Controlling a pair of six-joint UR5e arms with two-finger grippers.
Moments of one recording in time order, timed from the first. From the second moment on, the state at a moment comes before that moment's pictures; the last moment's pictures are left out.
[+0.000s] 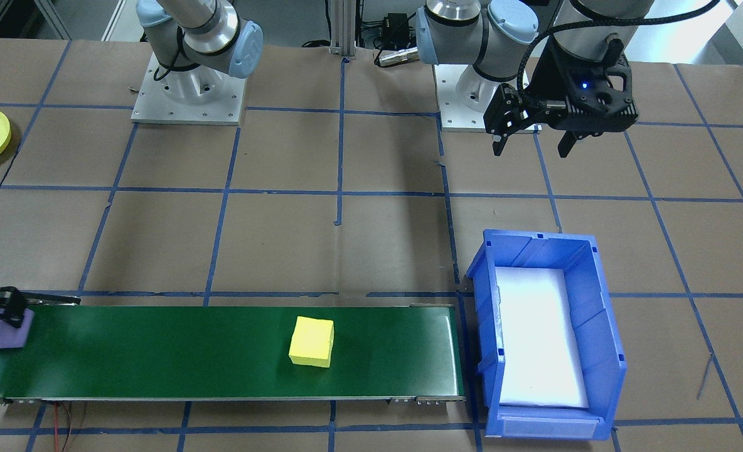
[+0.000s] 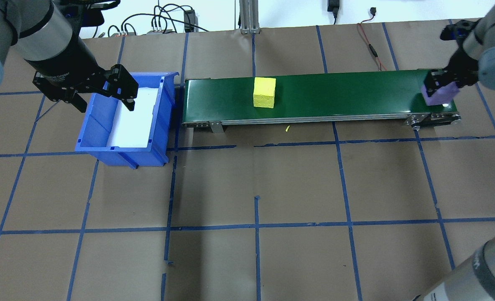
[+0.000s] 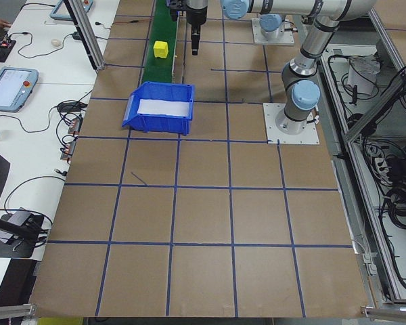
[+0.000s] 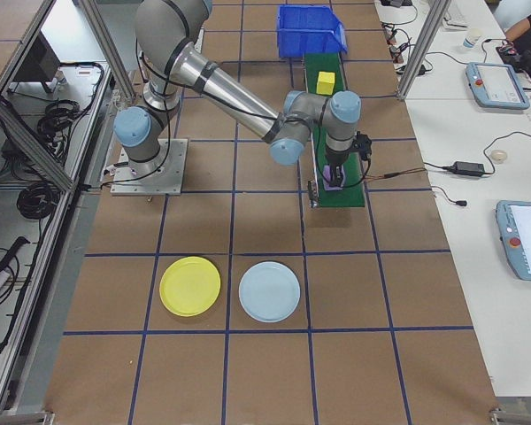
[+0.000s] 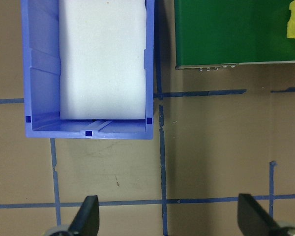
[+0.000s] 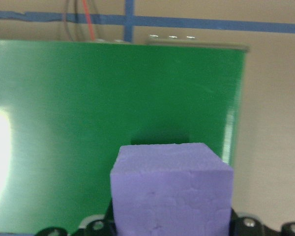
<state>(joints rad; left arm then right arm) -1.52 -1.51 -1.61 -1.56 1.58 0.05 1.08 -1.13 1.60 -2.14 -1.57 -0.57</state>
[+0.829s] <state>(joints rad) -1.53 -1.51 -1.63 -1.56 1.57 0.06 0.55 -1.08 1.66 -2.14 -1.50 -1.25</state>
